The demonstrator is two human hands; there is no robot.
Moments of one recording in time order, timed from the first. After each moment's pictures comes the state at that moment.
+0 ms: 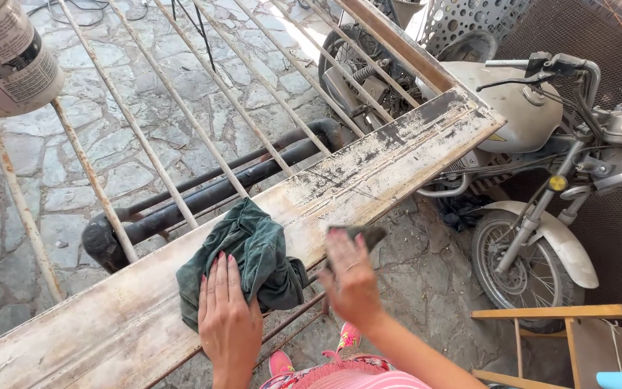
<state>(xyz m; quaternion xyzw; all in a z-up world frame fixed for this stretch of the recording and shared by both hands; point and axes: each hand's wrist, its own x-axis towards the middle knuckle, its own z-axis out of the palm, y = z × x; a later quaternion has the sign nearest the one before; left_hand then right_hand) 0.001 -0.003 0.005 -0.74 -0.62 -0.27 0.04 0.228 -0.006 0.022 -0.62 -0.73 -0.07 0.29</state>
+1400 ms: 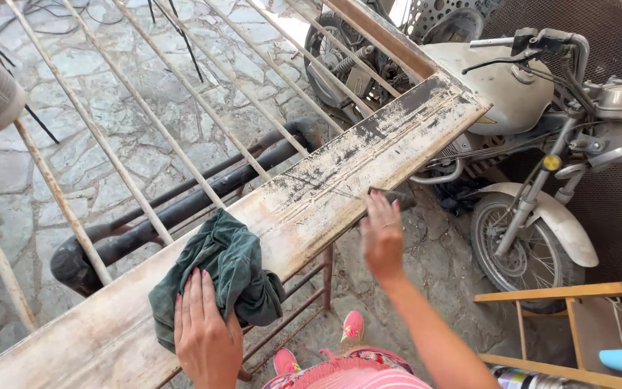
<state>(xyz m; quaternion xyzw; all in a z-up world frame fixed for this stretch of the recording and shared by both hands) 0.006 -0.002 0.014 -0.73 -0.63 -0.26 0.06 0.321 0.041 0.014 -0.64 -0.66 -0.11 0.37</state>
